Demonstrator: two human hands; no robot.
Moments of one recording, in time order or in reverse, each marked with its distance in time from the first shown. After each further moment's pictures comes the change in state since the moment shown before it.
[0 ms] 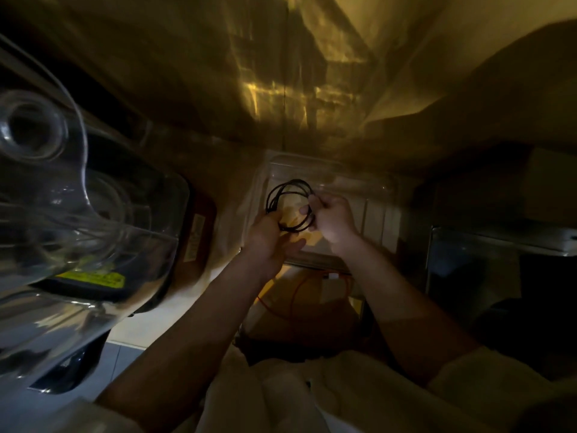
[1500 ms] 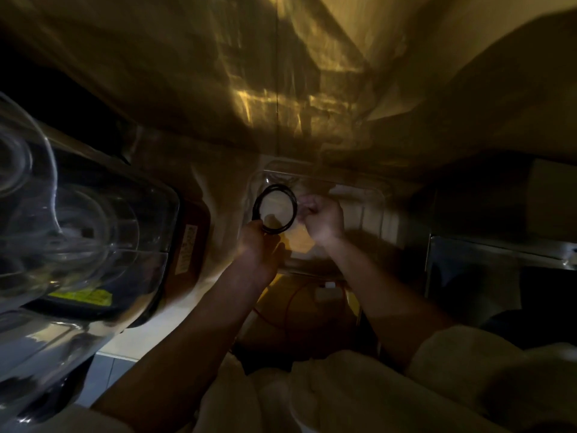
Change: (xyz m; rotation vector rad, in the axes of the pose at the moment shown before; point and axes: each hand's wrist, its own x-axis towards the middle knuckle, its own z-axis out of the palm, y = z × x) left_hand 0.012 0.001 0.000 -0.194 0.043 -0.053; right_hand 0.057 0.035 0.008 -0.150 0.064 -0.100
